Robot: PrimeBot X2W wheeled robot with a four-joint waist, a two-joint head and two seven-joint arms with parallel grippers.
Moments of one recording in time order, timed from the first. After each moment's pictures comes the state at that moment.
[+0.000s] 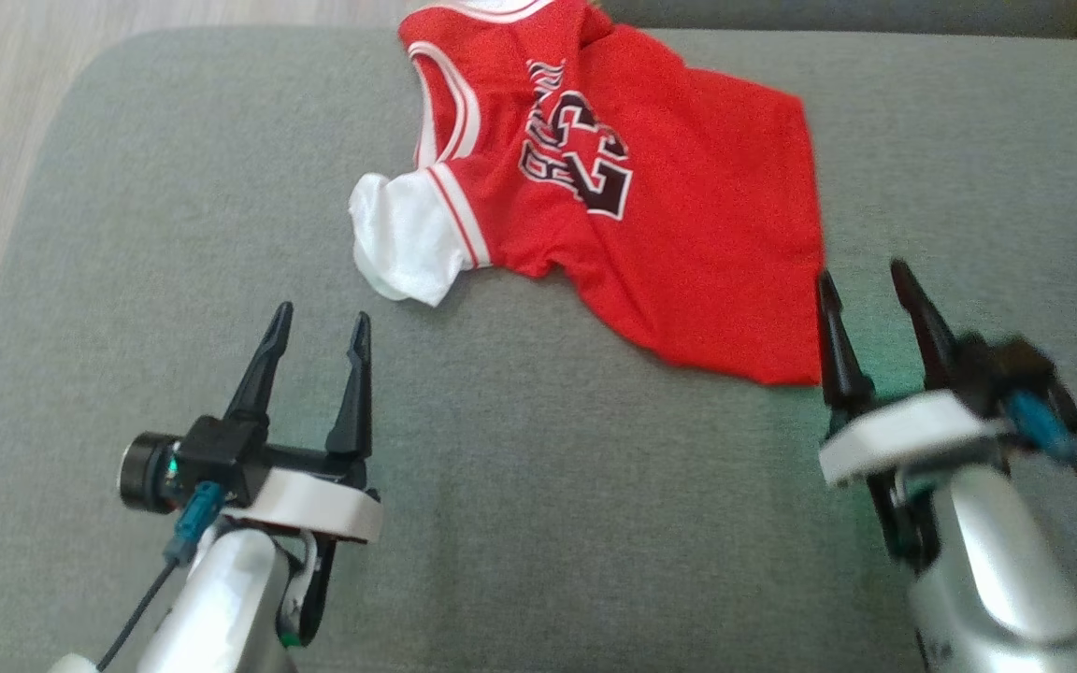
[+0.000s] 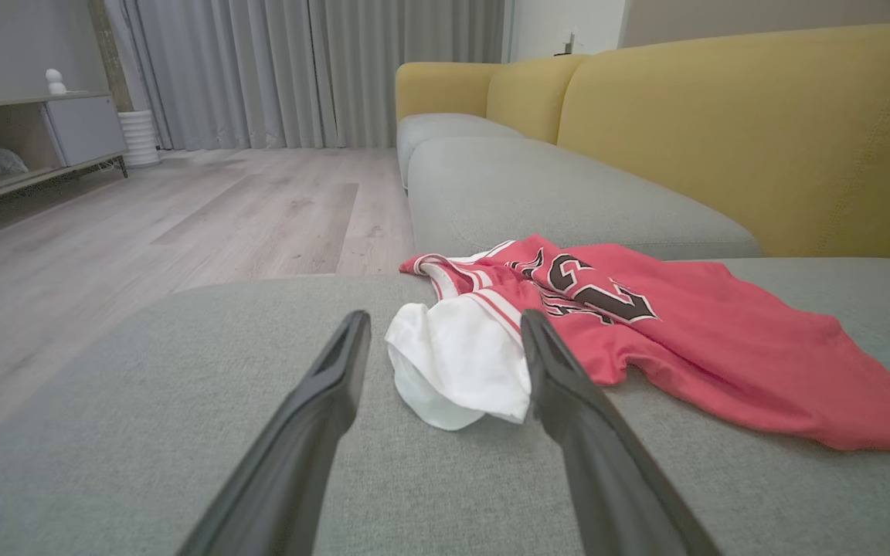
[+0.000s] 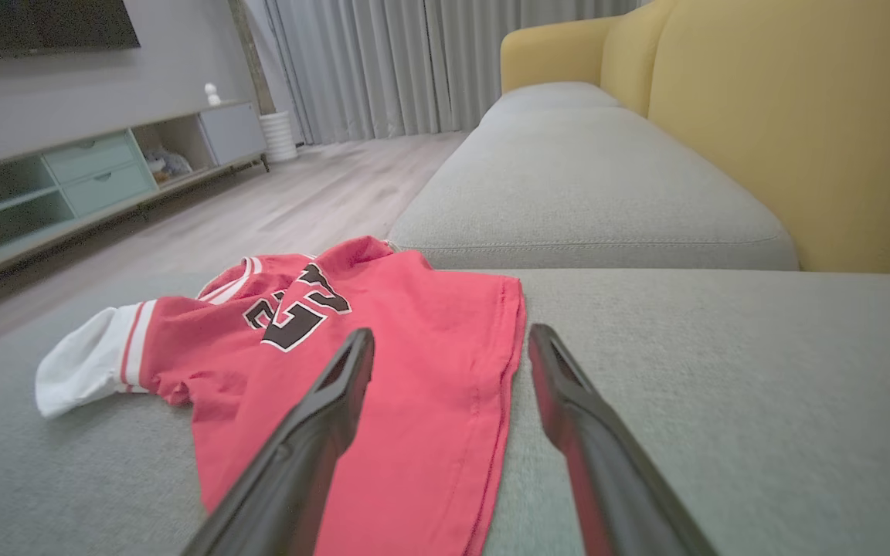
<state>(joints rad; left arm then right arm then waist) -0.28 0.19 -0.37 0.34 -0.31 0.06 -0.26 -0.23 -0.05 0.06 0.35 0.12 0.13 -0.21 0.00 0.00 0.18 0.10</state>
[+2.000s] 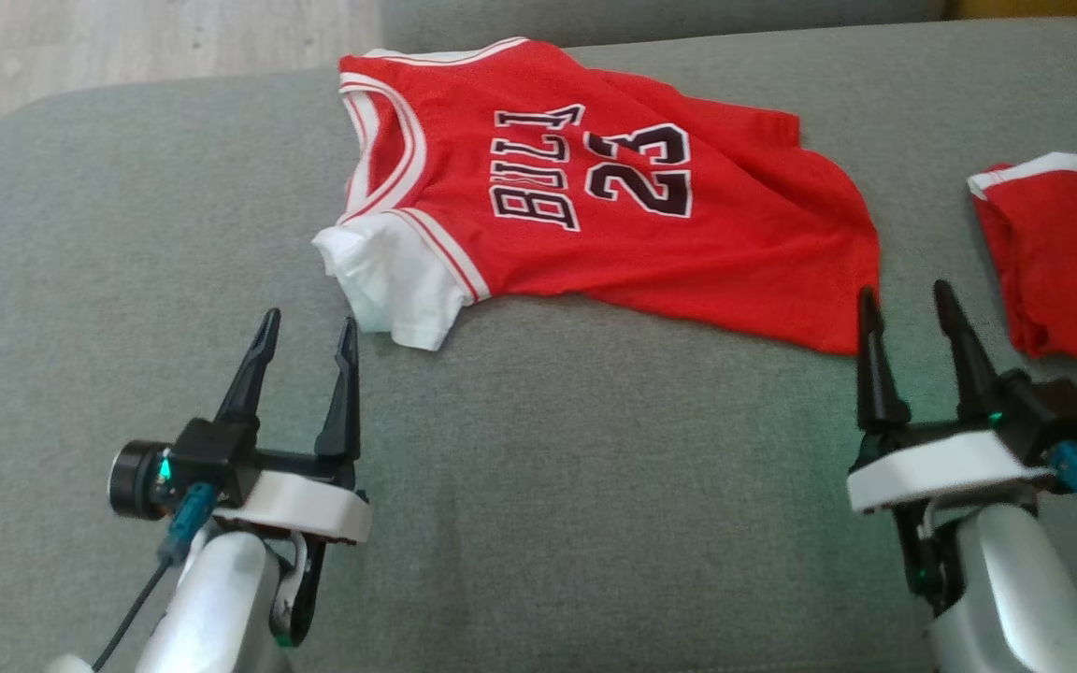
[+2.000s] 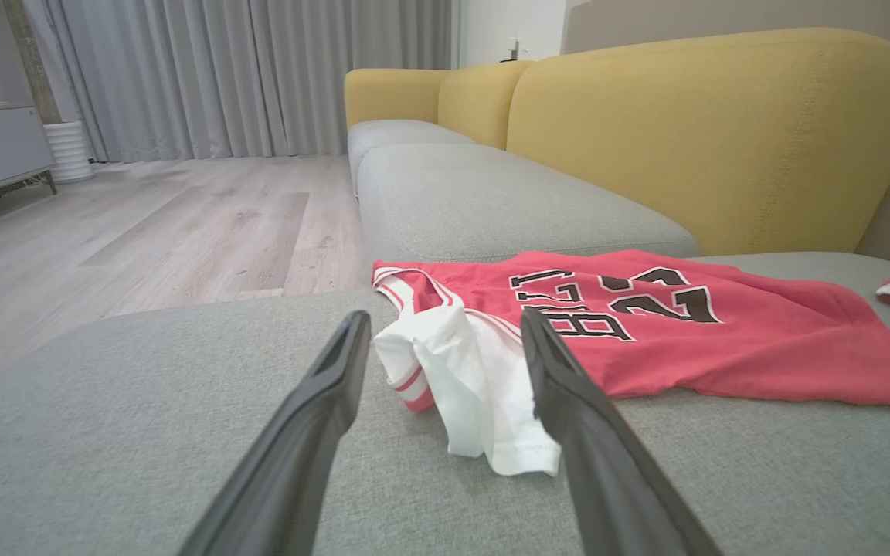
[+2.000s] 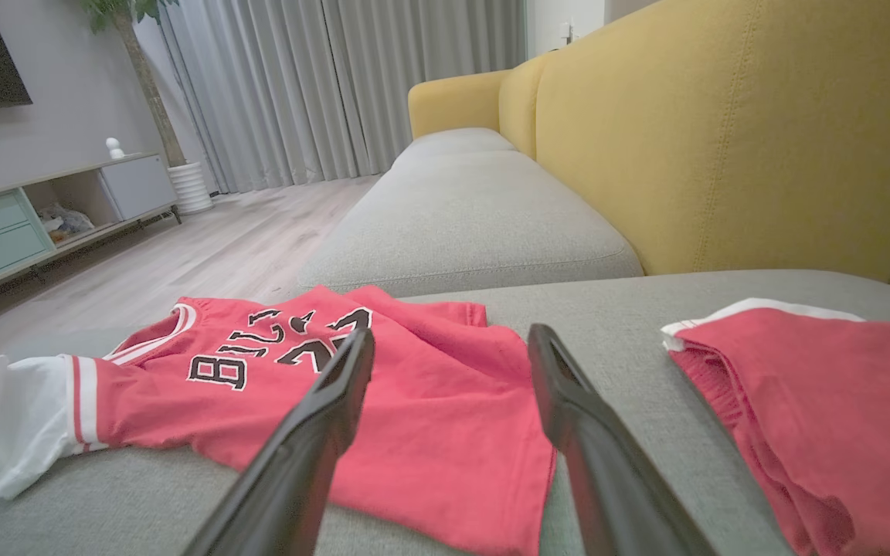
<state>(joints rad) -0.28 0.14 -0.28 0.39 -0.24 0.02 -0.26 -0.21 -0.05 0.01 0.34 0.13 0.13 -0.25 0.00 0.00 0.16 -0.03</state>
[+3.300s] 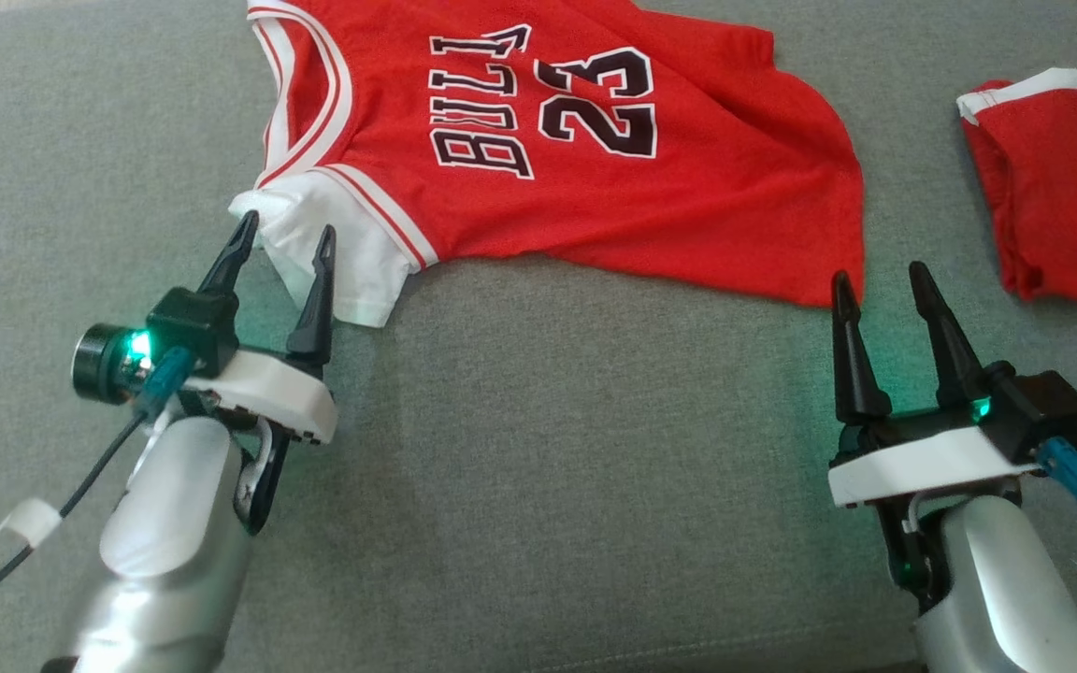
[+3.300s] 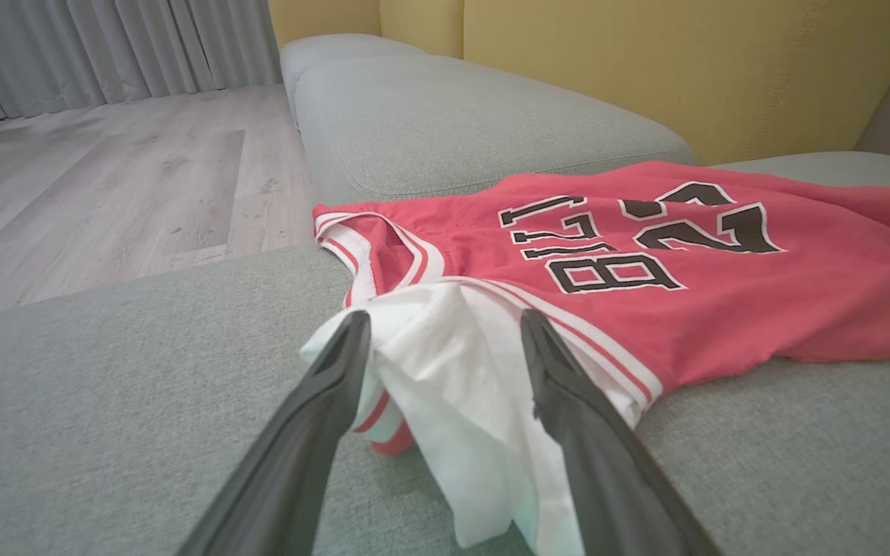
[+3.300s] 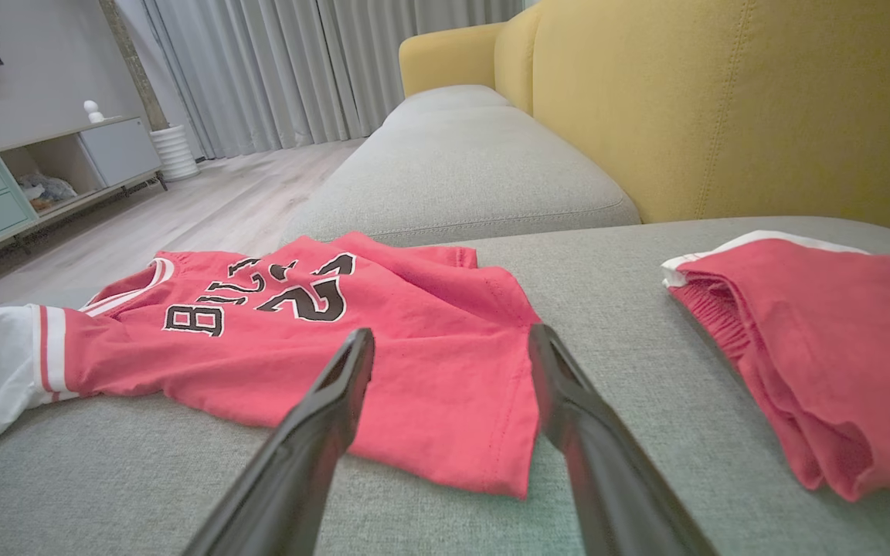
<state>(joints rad) -0.54 0.19 -0.32 0.61 -0.24 -0.04 -0.20 -0.20 -0.05 0.06 0.26 0.14 0.13 -0.25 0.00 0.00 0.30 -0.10</state>
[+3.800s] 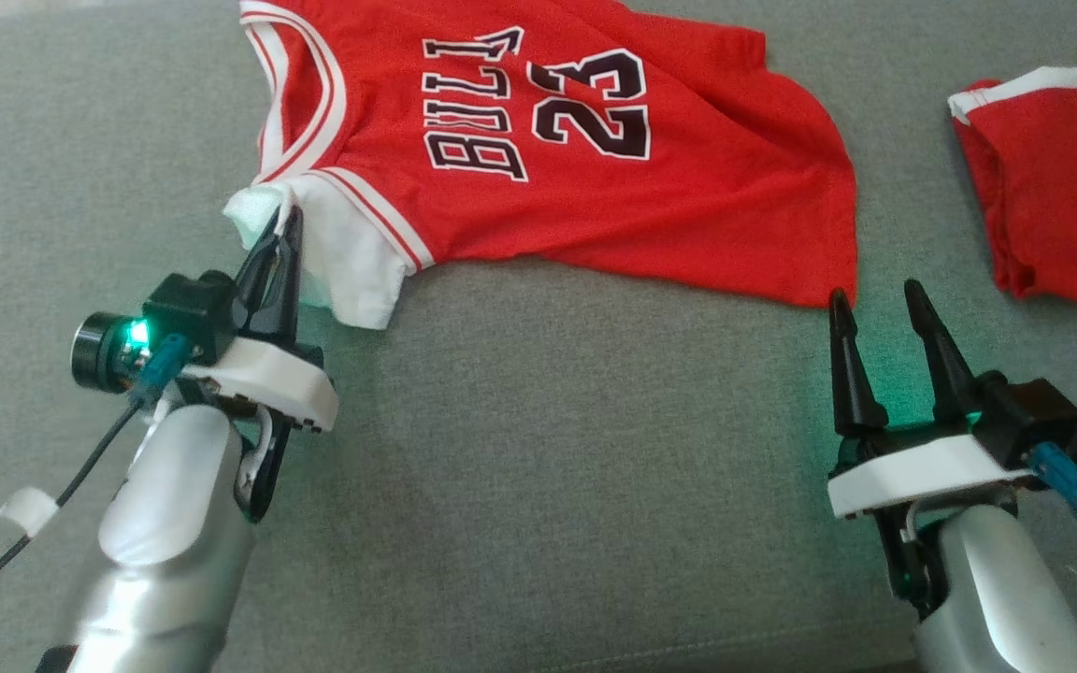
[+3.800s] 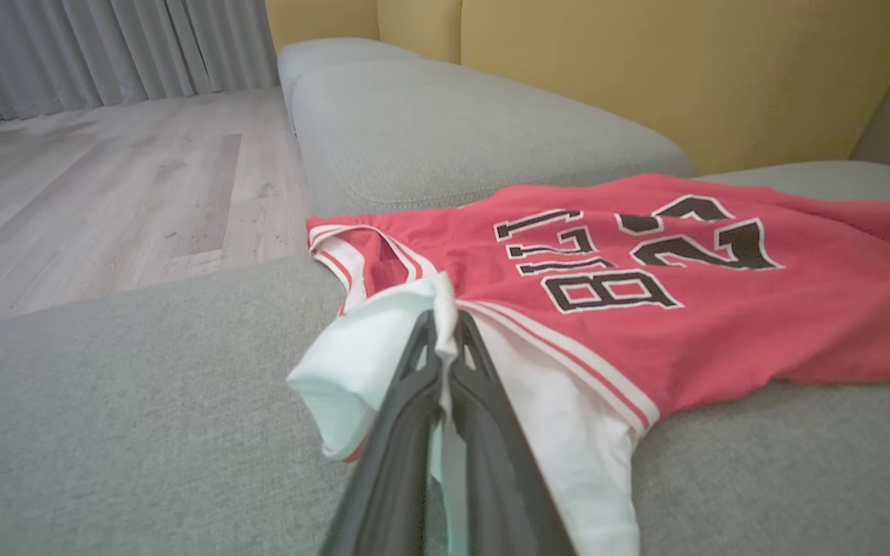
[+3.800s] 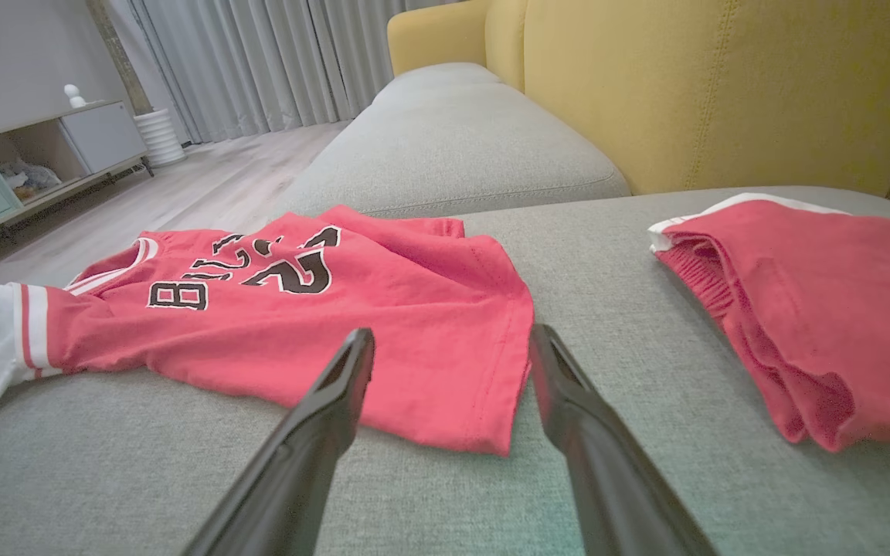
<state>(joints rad) -0.57 0.19 -0.33 0.63 -0.25 -0.04 -0.19 -0.20 -0.05 0.06 0.30 0.15 0.13 -0.25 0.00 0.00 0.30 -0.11</state>
